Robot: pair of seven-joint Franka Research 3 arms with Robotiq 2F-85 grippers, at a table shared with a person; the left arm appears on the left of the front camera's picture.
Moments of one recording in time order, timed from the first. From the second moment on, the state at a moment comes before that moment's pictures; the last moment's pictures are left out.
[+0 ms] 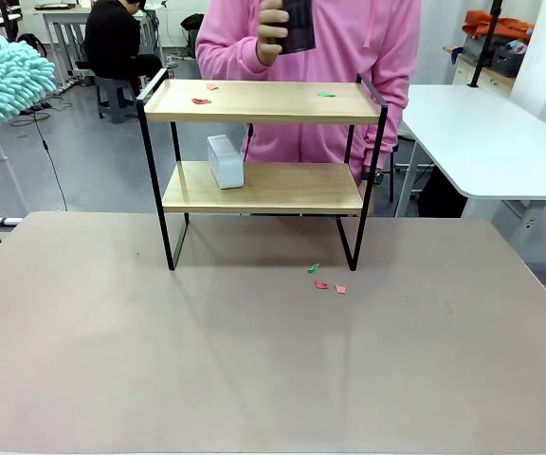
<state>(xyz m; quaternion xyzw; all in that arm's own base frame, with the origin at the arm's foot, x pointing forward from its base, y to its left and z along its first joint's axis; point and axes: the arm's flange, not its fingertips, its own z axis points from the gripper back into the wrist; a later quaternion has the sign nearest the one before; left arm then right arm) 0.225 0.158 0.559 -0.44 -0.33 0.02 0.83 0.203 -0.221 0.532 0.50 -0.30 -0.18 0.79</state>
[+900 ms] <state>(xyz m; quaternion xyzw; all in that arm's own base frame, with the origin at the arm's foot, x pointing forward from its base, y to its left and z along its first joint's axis) 0.275 0.004 0.667 -0.34 -0.39 -0.01 0.85 0.203 -0.221 0.532 0.50 -0.30 -0.18 0.79</state>
